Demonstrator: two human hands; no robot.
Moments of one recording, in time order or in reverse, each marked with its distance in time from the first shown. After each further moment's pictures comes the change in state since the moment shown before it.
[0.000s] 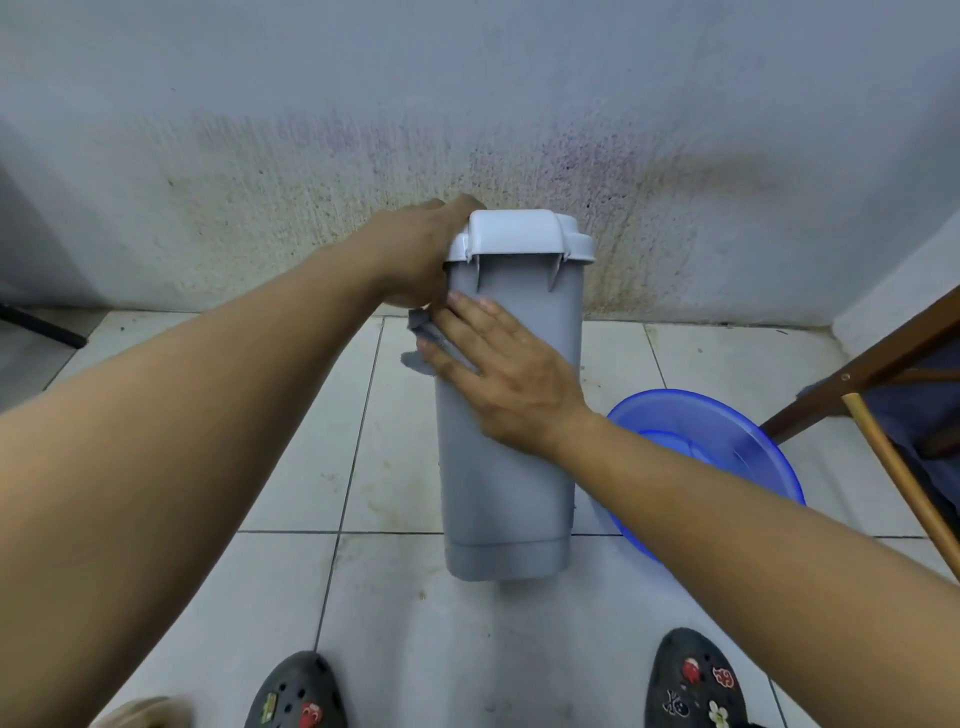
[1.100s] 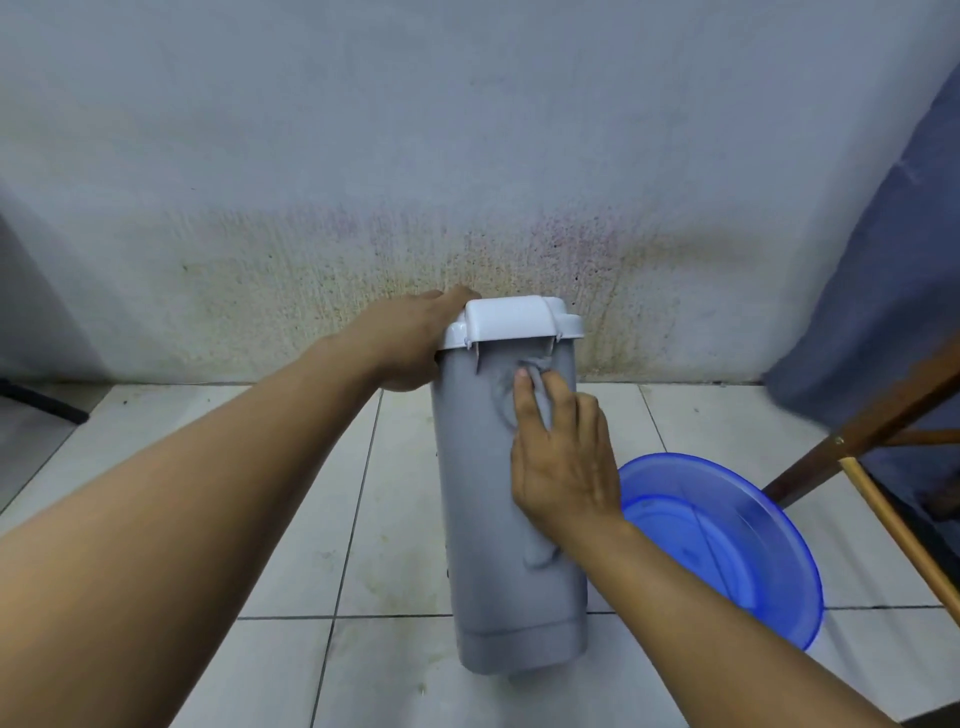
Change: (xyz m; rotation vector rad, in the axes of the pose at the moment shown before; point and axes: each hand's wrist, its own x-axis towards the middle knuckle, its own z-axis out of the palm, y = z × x) left_hand 0.001 -0.005 -0.003 0.047 -0.063 0.049; right_hand -0.025 0.001 -0.014 -0.124 0.042 0.656
